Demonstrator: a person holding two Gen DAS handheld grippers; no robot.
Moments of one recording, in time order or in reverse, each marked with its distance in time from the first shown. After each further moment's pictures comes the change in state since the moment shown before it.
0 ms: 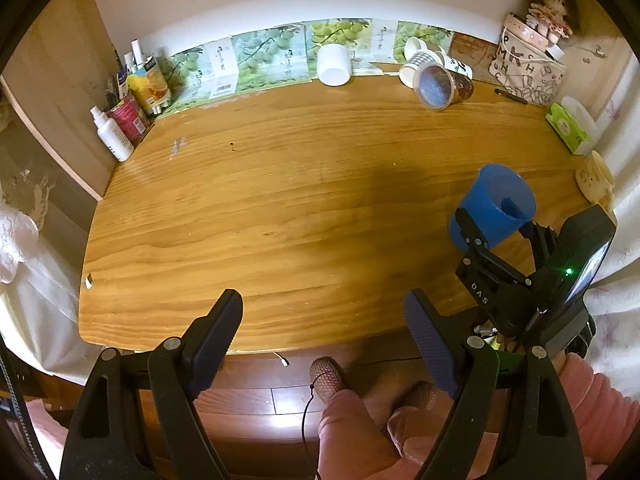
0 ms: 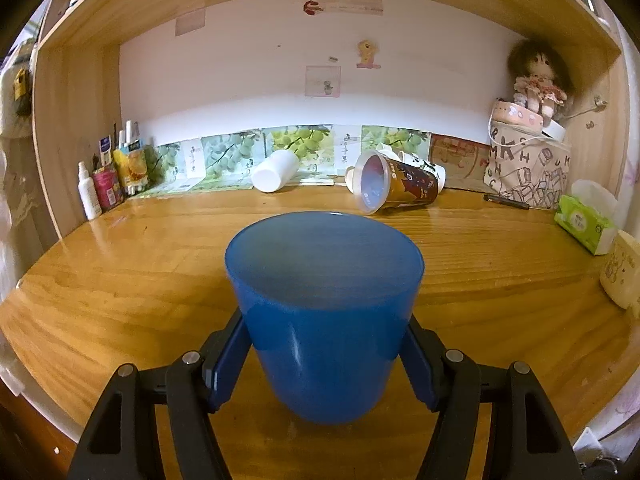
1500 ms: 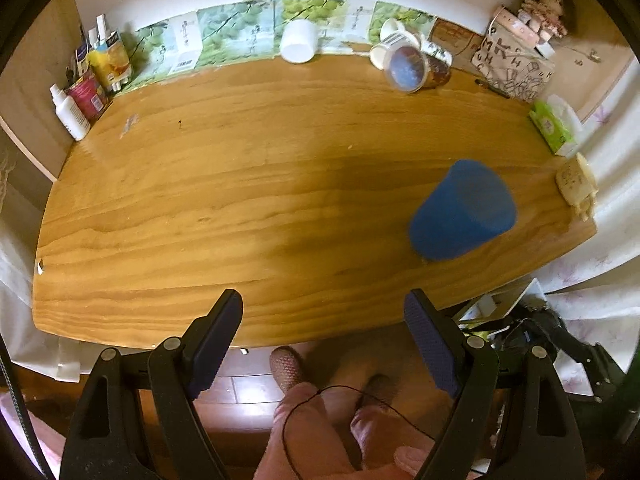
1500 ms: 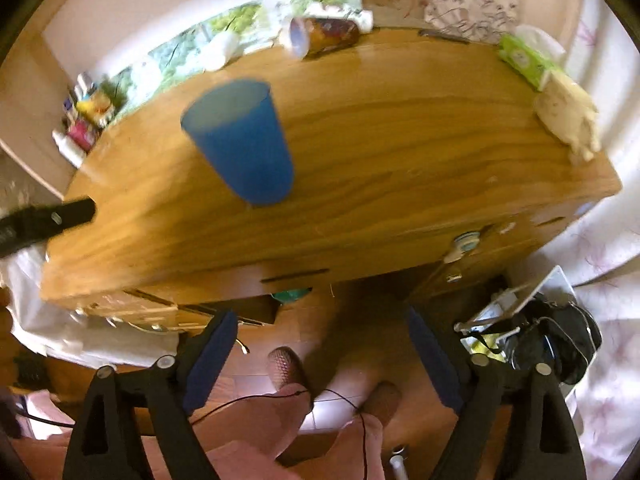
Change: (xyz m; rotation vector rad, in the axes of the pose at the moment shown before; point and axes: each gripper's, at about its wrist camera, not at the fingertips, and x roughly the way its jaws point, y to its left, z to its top) left arm 0.024 -0.037 0.006 -0.049 0.056 -0.116; right arm -0.104 -0.053 -0.006 0.232 0.592 -0.030
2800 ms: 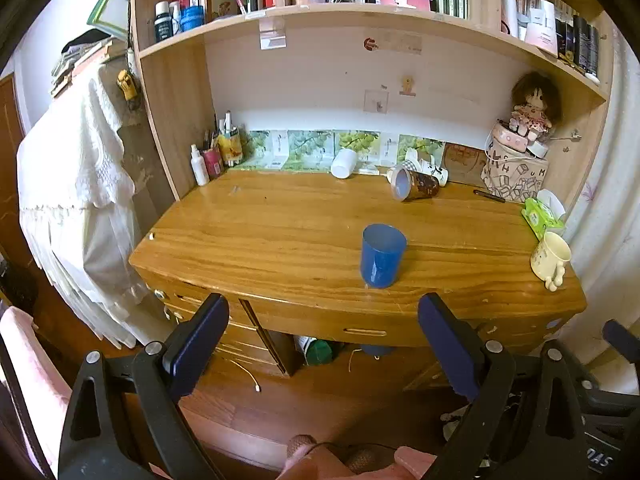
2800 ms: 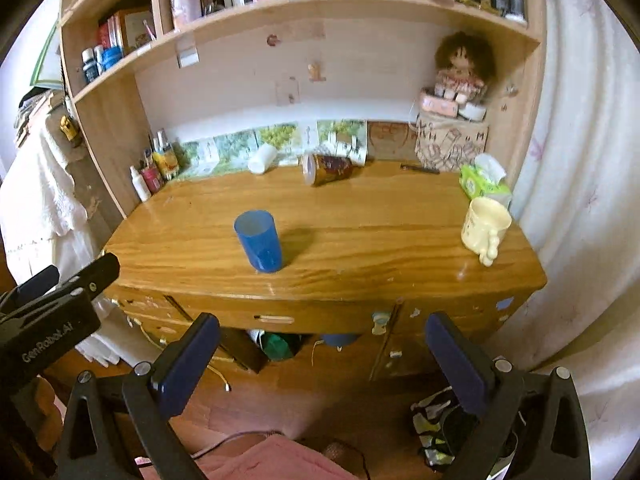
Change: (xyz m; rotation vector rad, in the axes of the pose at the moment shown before) left arm -0.177 -0.147 -0.131 -0.201 -0.462 0.290; right arm -0.194 -0.088 -0.043 -0.207 -0.369 0.076
